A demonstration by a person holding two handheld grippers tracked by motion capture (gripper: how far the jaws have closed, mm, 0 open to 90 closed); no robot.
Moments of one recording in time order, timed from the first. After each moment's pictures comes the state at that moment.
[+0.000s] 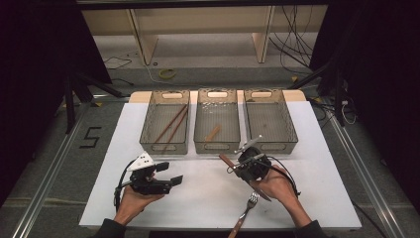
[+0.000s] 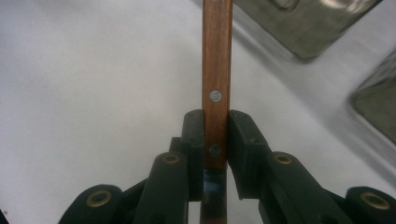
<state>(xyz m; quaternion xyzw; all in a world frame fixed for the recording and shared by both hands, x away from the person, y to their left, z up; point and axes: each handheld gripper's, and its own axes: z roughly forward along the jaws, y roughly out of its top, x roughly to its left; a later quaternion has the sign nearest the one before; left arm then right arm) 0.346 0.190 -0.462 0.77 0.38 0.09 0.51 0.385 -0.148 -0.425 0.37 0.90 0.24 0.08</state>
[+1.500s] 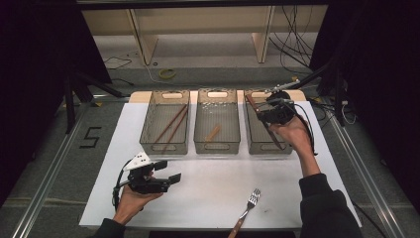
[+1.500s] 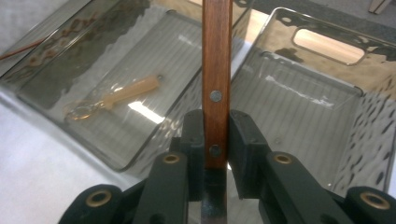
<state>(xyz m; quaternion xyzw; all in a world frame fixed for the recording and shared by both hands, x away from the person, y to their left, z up) 0.347 0.196 -0.461 0.75 0.38 0.09 0.53 0.493 -0.212 -0.342 0.46 0.81 0.31 0.17</state>
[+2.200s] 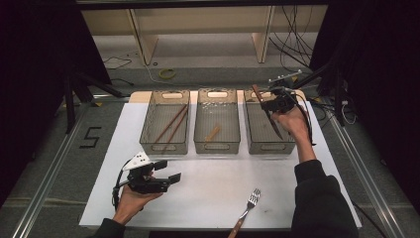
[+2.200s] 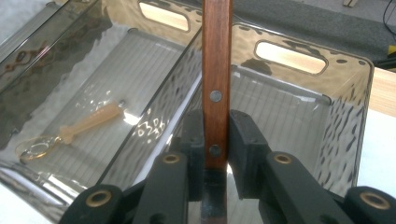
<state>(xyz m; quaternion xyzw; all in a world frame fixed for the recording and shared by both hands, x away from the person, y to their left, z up) 0.348 0.197 -0.461 0.75 0.38 0.09 0.53 0.533 -0.224 -0.345 0.50 0.78 0.31 0.18</state>
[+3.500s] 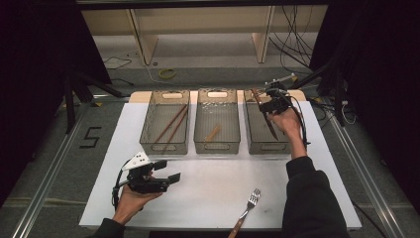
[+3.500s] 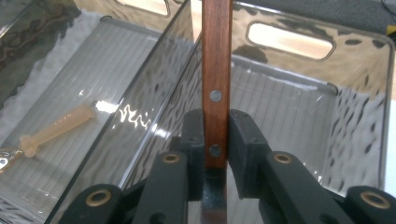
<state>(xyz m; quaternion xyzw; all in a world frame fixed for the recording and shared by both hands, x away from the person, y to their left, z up) 0.348 0.198 -0.461 0.75 0.38 0.09 0.53 0.557 -0.222 -0.376 0.53 0.78 0.29 0.18</state>
